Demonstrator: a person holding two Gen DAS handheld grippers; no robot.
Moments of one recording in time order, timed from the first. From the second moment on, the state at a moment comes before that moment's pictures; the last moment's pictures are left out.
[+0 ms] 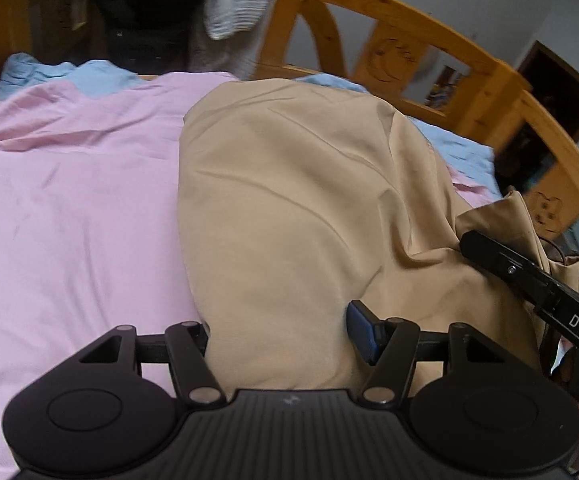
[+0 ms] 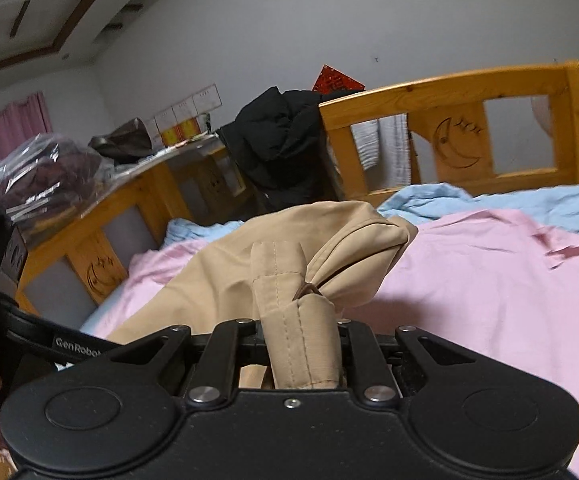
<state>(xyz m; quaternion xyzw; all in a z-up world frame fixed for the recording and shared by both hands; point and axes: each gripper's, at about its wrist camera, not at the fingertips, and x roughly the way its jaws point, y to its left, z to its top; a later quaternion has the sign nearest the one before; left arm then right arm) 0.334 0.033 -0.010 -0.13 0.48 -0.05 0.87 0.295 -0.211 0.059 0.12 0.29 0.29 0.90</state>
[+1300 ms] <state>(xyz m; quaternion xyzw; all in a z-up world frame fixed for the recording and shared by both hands) 0.322 0.033 -0.058 -0.13 0.48 0.04 0.87 0.311 -0.203 0.004 0.04 0.34 0.21 0.92</state>
